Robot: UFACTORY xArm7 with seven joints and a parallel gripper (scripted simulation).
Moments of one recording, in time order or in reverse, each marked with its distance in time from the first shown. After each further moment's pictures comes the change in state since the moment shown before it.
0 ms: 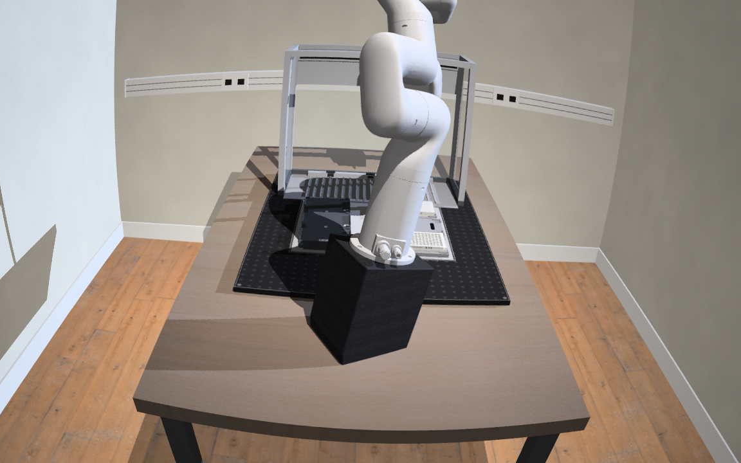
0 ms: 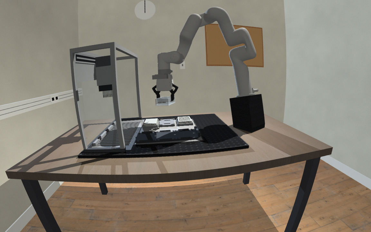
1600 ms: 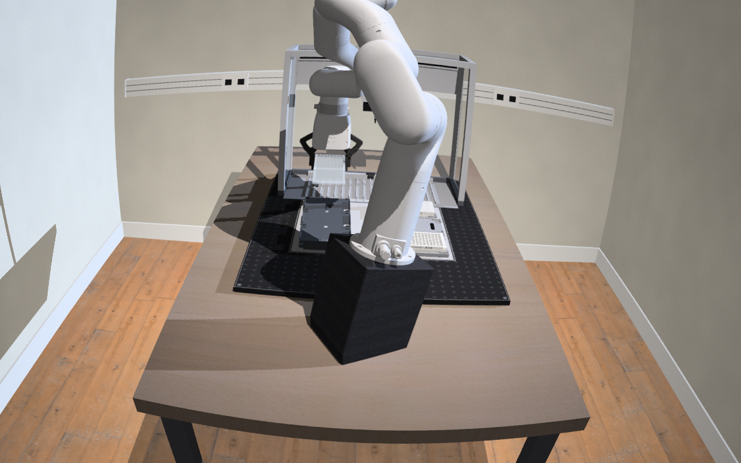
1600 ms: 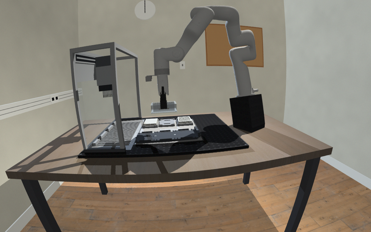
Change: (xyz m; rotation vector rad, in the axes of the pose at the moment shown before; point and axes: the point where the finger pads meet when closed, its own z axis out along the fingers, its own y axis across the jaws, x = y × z) arm 0.189 -0.064 0.007 -0.021 -0.016 1.173
